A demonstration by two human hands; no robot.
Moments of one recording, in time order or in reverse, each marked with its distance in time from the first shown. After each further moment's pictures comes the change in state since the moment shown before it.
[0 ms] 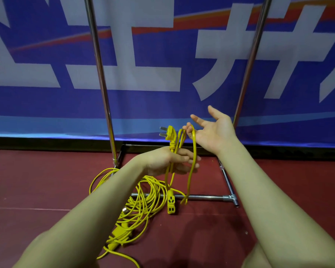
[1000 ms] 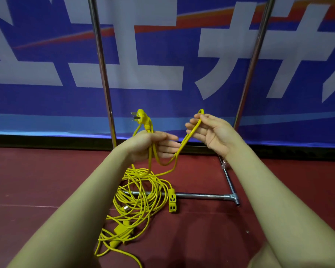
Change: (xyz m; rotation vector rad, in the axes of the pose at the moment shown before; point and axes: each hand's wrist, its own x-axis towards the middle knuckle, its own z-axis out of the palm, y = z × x) left_hand -0.028 0.021 -0.031 -0.273 0.298 0.040; right_hand -0.003 0.007 -0.010 -0.330 -0.157 -0.234
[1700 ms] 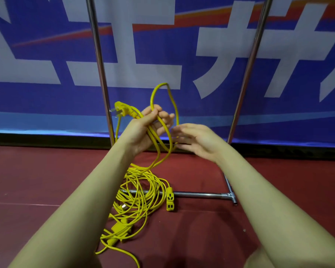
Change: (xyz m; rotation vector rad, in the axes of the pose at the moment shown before) left_hand 0.002 0.014 0.019 -0.371 0.055 0.488; right_hand 0.001 0.022 0.004 -0.359 -0.140 0.154
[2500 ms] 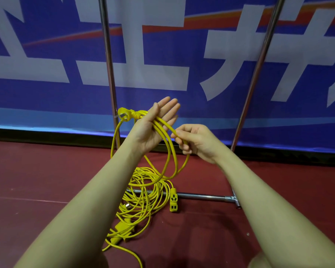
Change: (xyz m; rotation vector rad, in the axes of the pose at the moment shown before) left_hand -0.001 0.006 0.001 -0.116 0.000 0.019; right_hand 0.002 0.003 0.020 -0.199 -0.144 -0.171
